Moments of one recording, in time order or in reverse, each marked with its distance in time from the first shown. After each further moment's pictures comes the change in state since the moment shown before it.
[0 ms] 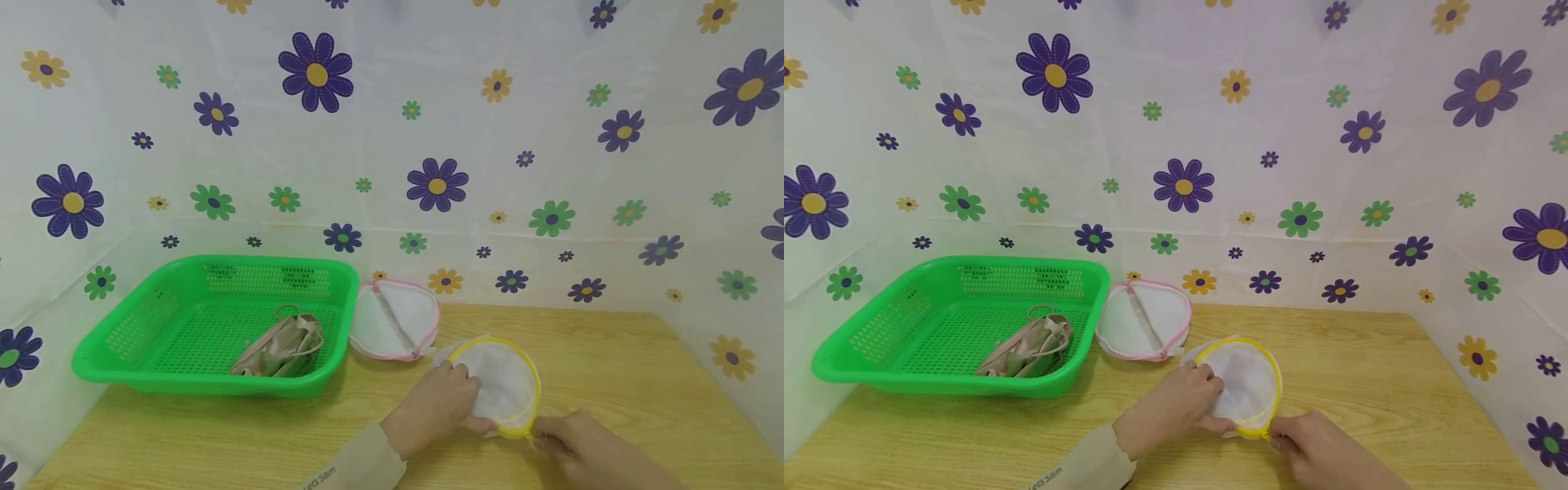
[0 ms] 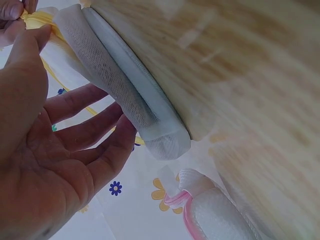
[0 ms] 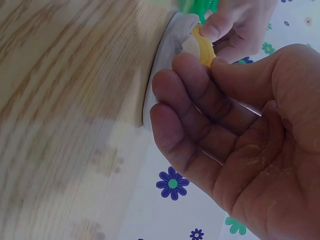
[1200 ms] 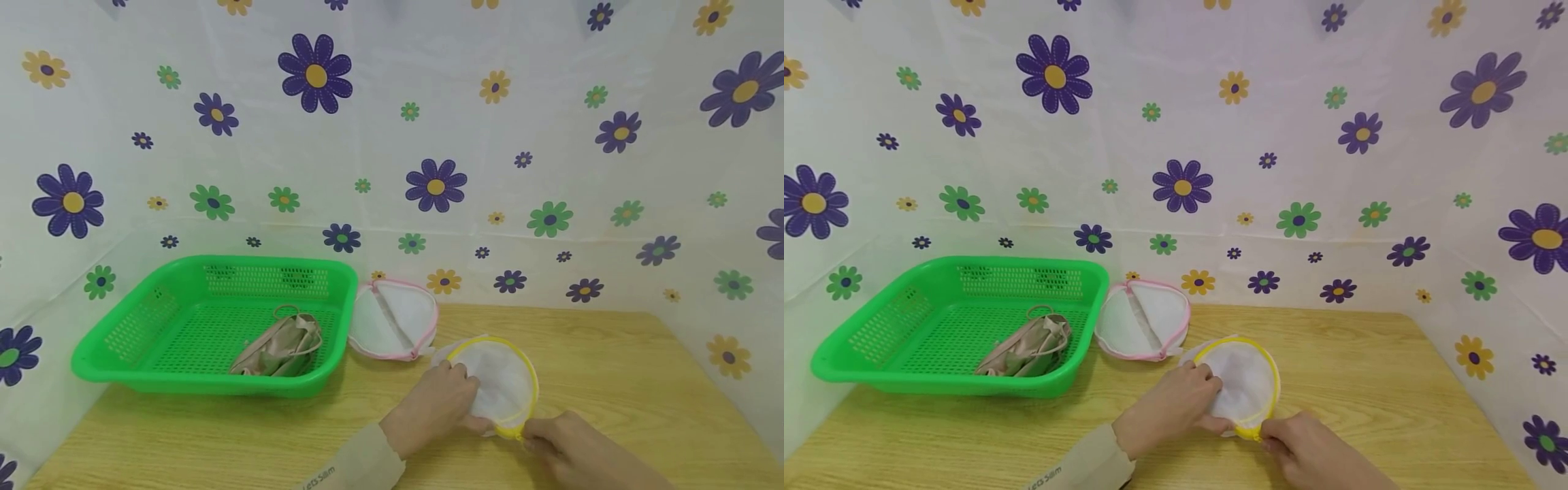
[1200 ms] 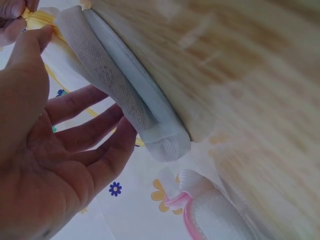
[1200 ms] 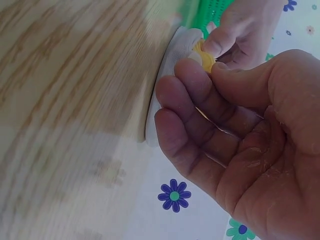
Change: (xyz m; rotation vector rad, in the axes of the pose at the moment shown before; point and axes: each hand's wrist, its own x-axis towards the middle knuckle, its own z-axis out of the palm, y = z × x) left_hand 0.000 0.001 -0.001 0.019 0.003 -0.008; right_hand 0.004 -0.004 0.008 -0.055 0.059 -0.063
